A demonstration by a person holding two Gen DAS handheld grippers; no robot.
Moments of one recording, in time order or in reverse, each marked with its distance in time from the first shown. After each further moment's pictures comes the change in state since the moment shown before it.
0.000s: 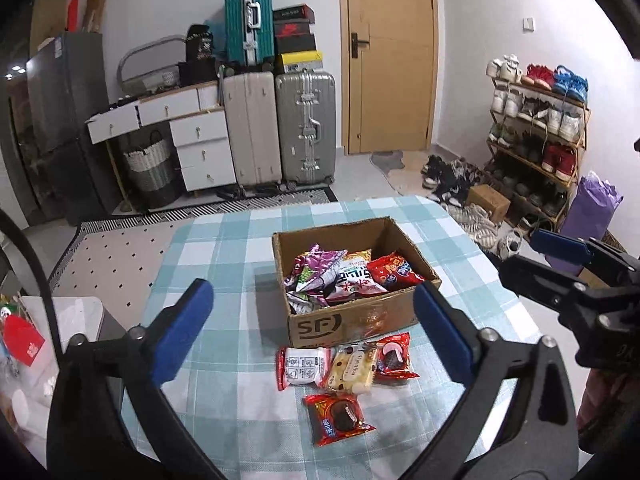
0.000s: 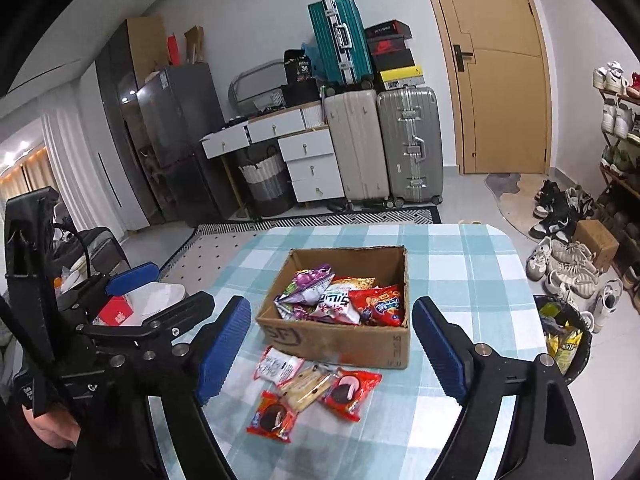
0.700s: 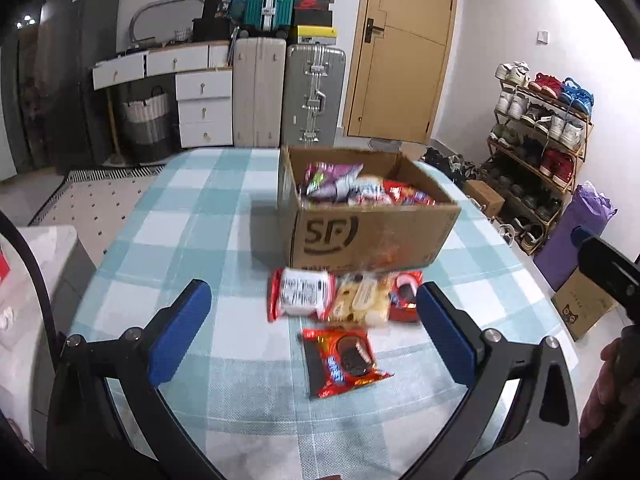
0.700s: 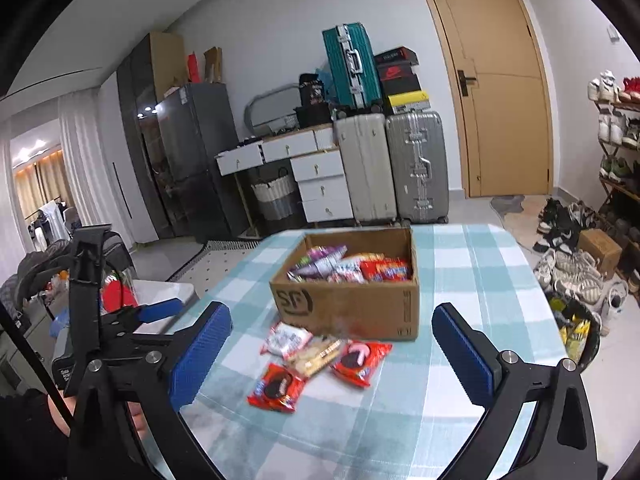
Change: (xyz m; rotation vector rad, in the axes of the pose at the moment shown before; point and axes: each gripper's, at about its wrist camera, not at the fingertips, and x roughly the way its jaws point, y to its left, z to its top) left arm 0.049 0.030 -0.117 -0.126 0.085 -0.064; right arm -0.023 0.010 -0.092 -0.013 -0.110 0.018
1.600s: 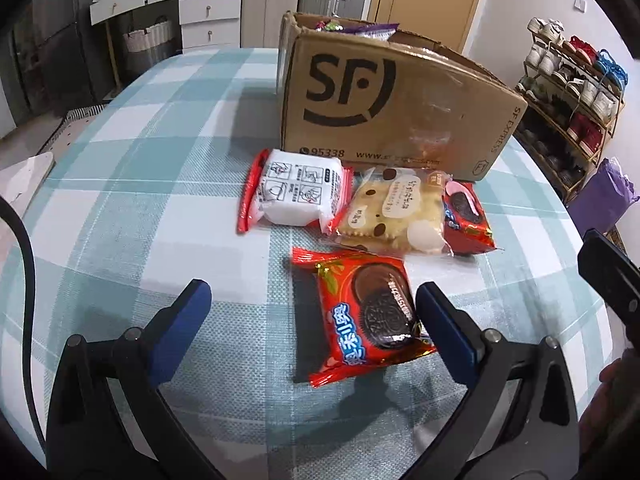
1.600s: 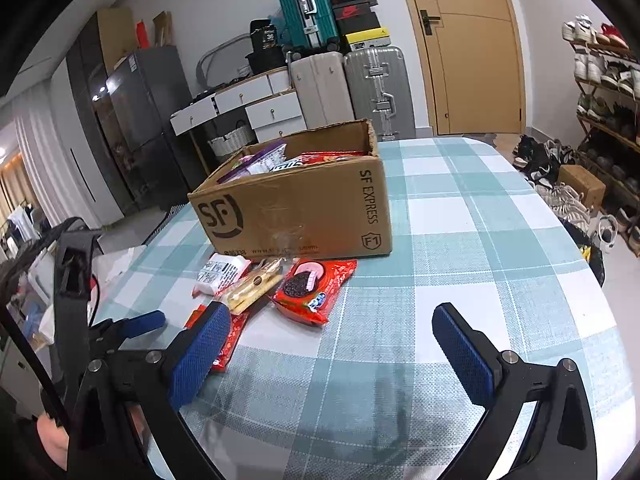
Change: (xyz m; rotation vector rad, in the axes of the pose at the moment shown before) left arm 0.126 -0.010 -0.064 -0.050 0.247 0.040; right arm 0.102 -0.041 -0.078 0.084 0.178 -0.106
